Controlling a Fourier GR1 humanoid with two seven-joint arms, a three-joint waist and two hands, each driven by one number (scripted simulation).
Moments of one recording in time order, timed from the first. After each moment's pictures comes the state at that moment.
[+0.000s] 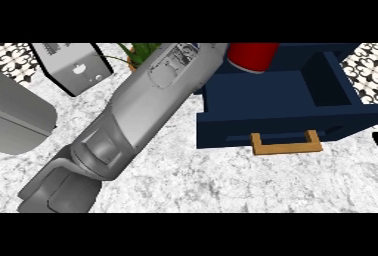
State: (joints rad) left arm -1.45 0.00 -0.30 -0.63 0.27 0.56 0.19; right arm 0.22 -0.03 -0.27 -2.17 -0.10 0.20 0.13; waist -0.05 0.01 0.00
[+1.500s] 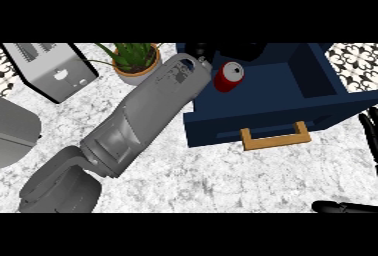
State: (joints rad) left arm -1.43 0.00 -0.59 -0.37 0.49 0.69 -0.03; right arm 0.11 -0.05 -0.24 -2.12 -0.07 0.19 0.14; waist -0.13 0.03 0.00
